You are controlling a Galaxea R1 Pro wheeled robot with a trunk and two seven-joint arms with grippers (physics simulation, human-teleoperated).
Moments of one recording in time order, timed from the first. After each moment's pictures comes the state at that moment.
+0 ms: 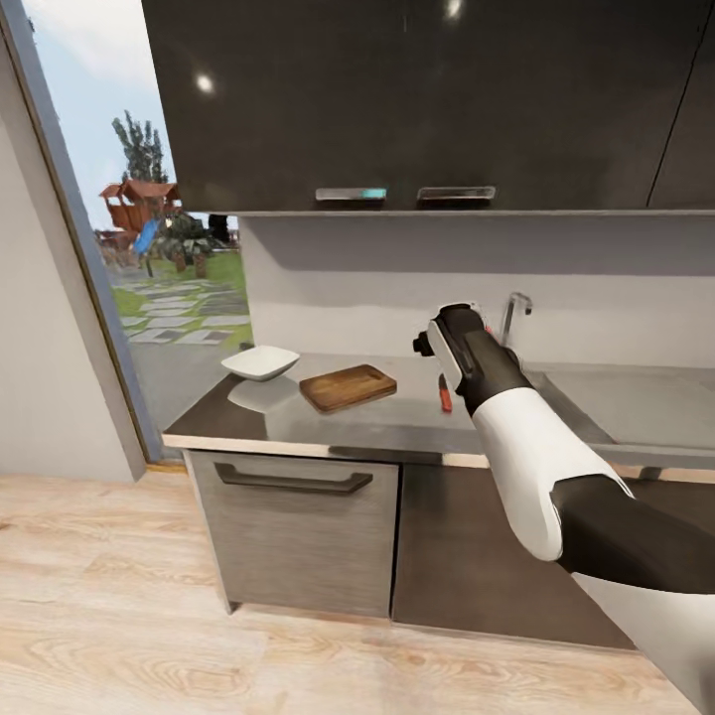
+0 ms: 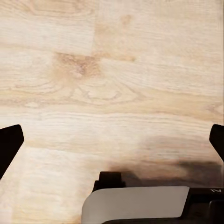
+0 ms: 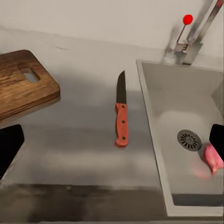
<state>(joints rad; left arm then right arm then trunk) 0.00 0.03 0.01 -0.32 0.03 -0.28 -0.01 -1.36 0.17 0.06 -0.65 -0.01 0.86 -0.35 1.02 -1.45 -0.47</state>
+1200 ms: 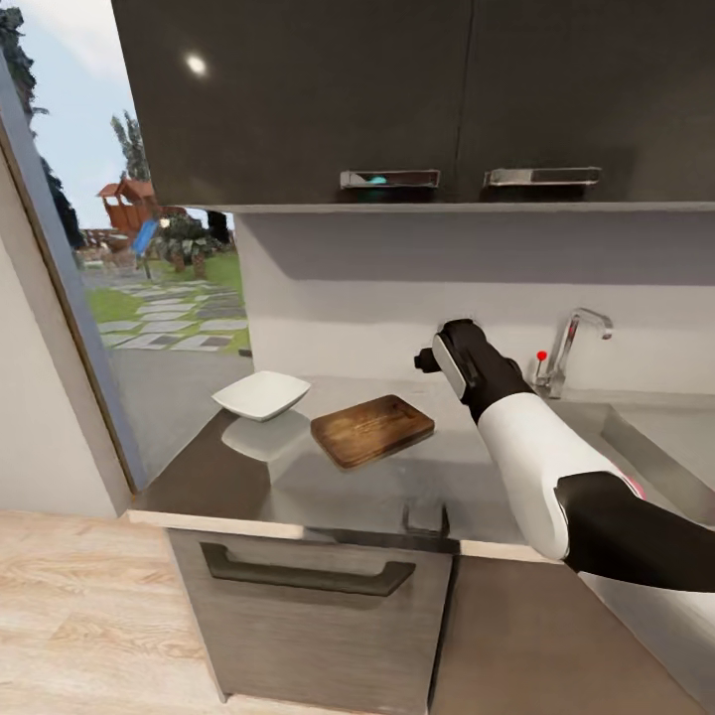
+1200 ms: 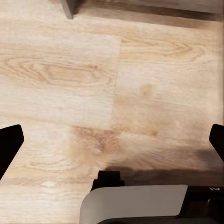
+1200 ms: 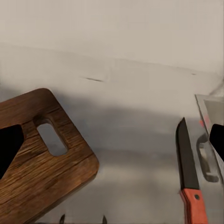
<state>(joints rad) 0.00 0.02 0.00 -0.32 0.03 -0.28 -0.01 -1.35 0.15 0.06 -0.55 -0.01 0.84 -0.28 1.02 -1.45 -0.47</state>
